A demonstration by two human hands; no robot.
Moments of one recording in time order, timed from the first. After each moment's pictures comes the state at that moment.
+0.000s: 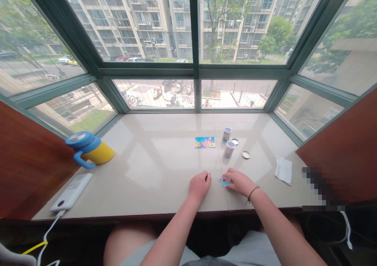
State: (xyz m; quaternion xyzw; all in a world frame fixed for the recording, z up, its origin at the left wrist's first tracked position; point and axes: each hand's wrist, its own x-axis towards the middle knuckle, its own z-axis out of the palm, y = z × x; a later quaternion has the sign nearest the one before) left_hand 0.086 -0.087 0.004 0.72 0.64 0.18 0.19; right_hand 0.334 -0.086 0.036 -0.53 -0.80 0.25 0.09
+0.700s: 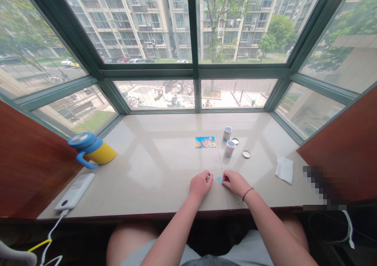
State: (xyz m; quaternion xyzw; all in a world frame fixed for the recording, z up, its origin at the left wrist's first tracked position) left_hand 0.085 -0.088 0.013 0.72 0.63 0.18 0.24; right_hand 0.310 -0.087 0.029 -0.58 -0.74 0.30 0.13
